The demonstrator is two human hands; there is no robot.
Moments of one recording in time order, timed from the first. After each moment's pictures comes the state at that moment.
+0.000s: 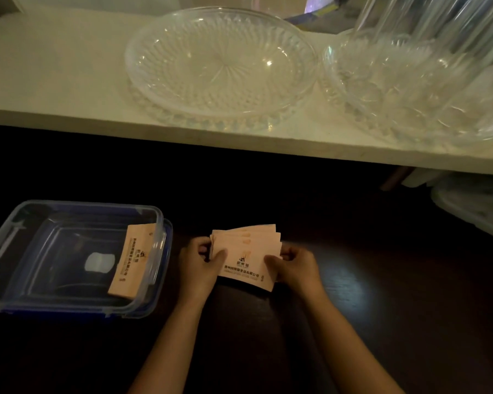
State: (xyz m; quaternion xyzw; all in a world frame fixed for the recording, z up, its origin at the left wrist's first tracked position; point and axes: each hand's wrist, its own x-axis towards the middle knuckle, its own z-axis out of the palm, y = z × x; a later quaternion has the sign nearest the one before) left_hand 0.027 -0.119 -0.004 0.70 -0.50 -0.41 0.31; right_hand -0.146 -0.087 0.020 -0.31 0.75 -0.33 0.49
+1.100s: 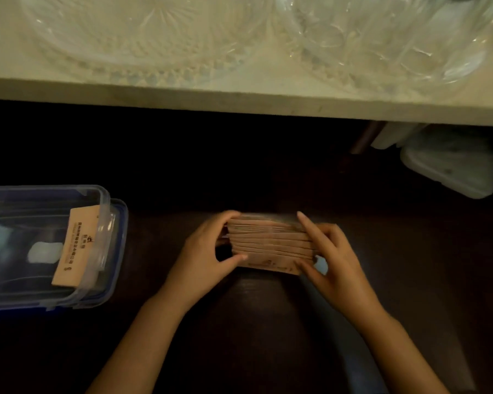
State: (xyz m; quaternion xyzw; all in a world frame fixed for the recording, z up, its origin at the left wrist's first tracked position) left_hand -0.018 -0.089 0.027 0.47 -0.74 -0.42 0.22; right_hand -0.241 -0.003 0.033 -0.69 0.63 -0.31 0.19
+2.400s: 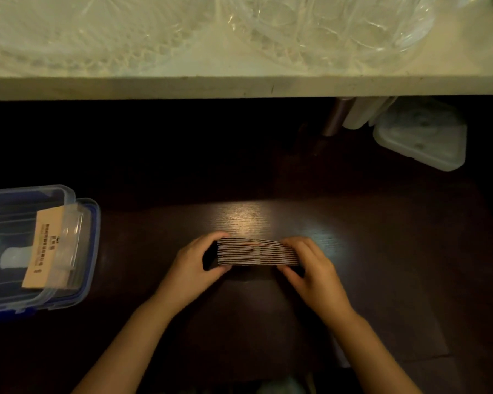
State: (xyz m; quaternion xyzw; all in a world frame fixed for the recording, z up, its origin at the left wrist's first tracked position) left_hand -0.033 -0.064 0.001 0.45 -0.76 -0.43 0.17; right_hand -0.247 0.035 -0.001 -0.62 0.68 -0.33 0.21
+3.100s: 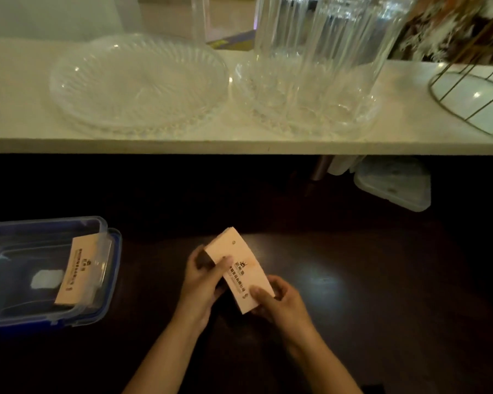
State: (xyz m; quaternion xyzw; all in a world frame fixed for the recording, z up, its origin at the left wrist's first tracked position) left_hand -0.056 -0.045 0.051 0.52 -0.30 -0.71 0.37; right_hand -0.188 0.033 0.040 -0.18 0.62 -0.49 0.59
